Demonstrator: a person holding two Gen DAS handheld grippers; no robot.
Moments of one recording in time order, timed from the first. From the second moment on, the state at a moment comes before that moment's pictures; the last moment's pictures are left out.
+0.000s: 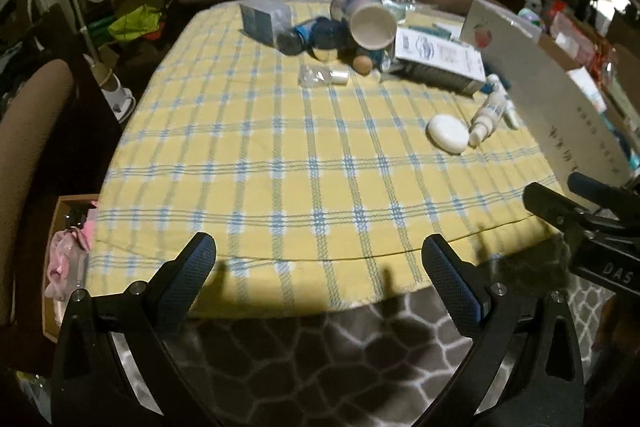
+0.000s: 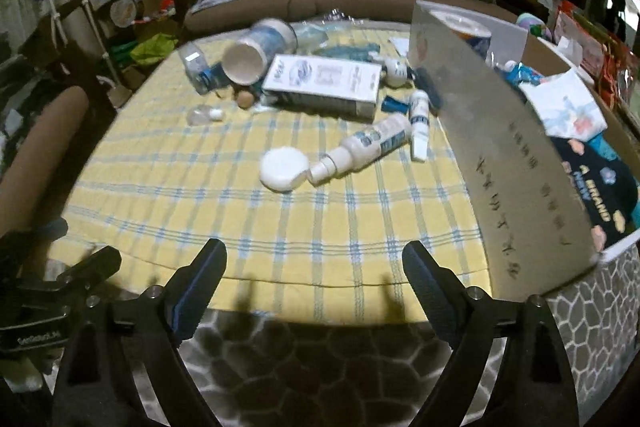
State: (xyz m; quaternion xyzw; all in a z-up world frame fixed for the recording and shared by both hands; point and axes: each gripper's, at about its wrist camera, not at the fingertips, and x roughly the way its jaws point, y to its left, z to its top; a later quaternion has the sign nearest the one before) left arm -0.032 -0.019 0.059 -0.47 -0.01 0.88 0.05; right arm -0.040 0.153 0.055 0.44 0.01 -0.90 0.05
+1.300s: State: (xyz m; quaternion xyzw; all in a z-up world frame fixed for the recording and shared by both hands) left arm -0.066 -0.006 0.012 -0.46 0.00 0.89 0.02; right arm -0.065 0.153 0.000 0.45 0.01 -0.89 0.03
